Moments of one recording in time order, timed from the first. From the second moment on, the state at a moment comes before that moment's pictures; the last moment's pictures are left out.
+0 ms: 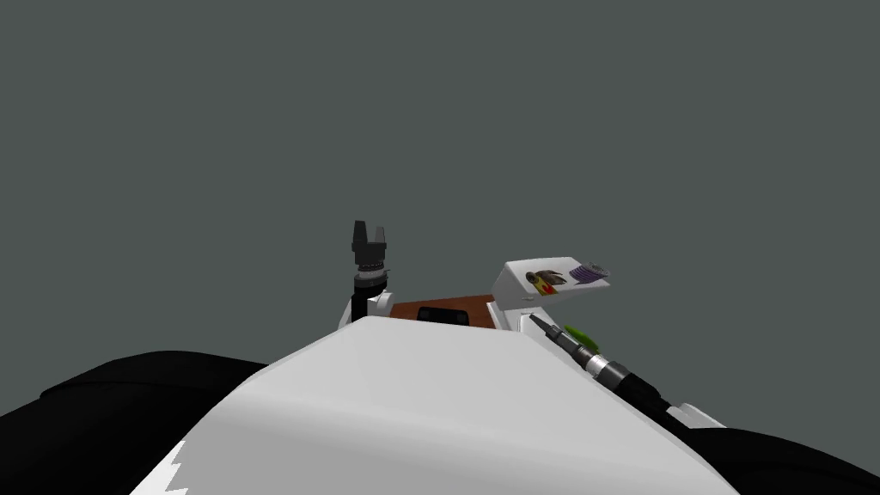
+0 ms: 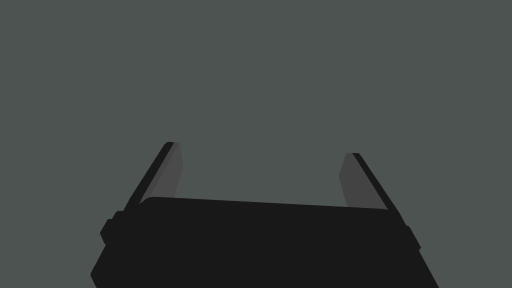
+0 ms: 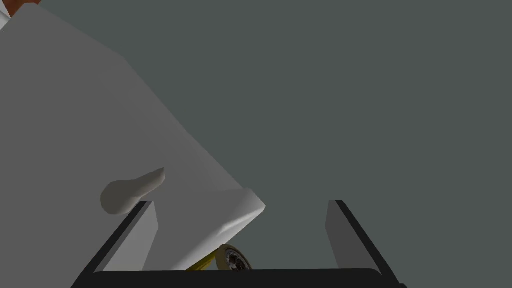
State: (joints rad) left arm 0.48 0.05 -0.05 -2.25 -0.05 -0.63 -0.10; right arm 0.94 -1.08 0.05 -1.60 0.10 -0.60 -0.09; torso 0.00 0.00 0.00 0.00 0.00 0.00
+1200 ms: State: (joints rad) left arm 0.48 0.05 -0.05 -2.25 -0.05 -0.63 -0.10; right arm 0.99 -1.40 0.07 -1.35 0.13 -0.58 -0.10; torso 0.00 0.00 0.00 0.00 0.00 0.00
